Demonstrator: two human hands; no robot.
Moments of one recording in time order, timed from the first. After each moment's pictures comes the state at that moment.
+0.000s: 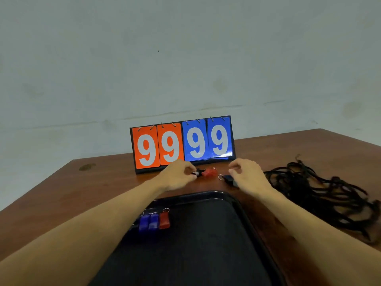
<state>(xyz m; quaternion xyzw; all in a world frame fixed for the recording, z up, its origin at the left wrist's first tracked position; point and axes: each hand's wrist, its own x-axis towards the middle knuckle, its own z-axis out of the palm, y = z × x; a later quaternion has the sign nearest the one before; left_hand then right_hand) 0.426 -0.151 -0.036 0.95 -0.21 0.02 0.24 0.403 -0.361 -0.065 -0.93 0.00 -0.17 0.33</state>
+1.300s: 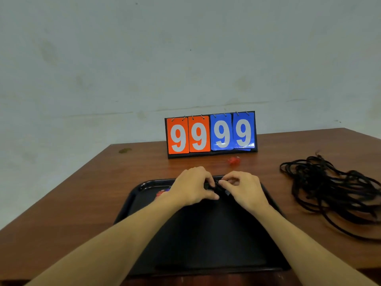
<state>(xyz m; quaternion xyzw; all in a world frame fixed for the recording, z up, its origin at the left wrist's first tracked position) 0.320 -0.110 -0.040 0.96 -0.22 0.04 0.15 0.322 -0.277 -0.084 -0.89 -0.06 -0.18 0.41</state>
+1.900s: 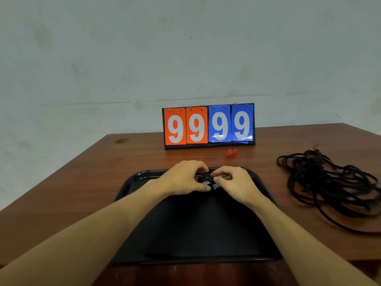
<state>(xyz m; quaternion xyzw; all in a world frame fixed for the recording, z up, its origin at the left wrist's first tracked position) 0.324 -0.099 -0.043 0.95 -0.23 -0.02 0.20 0.322 -0.276 -0.086 -0.88 -0.13 -0.08 0.45</state>
